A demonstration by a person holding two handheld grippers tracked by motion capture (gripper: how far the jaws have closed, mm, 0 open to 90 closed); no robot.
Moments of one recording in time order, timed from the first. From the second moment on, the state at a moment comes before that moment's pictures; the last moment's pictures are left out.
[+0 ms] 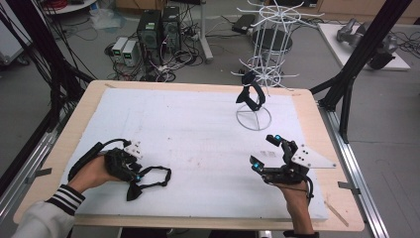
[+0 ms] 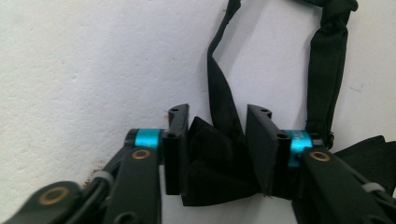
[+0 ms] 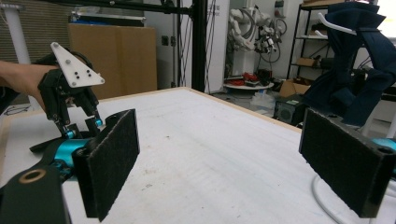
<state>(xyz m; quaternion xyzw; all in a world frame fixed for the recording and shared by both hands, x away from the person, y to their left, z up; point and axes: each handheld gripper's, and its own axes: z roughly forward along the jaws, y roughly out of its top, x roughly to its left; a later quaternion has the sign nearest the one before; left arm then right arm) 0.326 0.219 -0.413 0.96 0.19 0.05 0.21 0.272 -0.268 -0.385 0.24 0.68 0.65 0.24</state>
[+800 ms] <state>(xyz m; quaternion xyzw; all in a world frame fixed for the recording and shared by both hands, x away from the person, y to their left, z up) 0.326 0.220 -0.406 0.95 0.19 0.07 0.24 0.272 -0.267 -0.386 0.24 0.68 0.65 0.24</state>
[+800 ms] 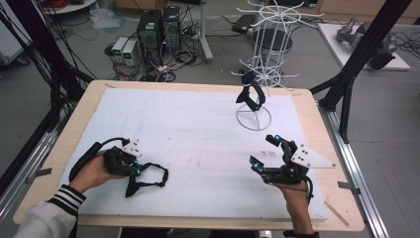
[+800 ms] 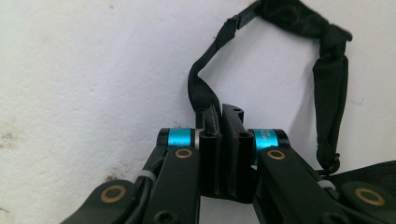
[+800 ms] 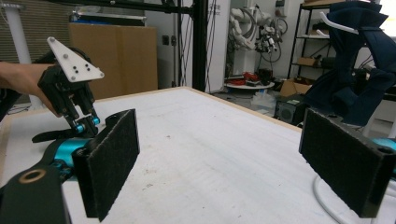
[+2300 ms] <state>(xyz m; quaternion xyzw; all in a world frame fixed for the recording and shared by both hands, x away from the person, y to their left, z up) 0.349 0.184 -0.348 0.84 0.22 0.16 0.47 0.277 -0.247 -0.356 0.21 0.68 0.66 0.23</state>
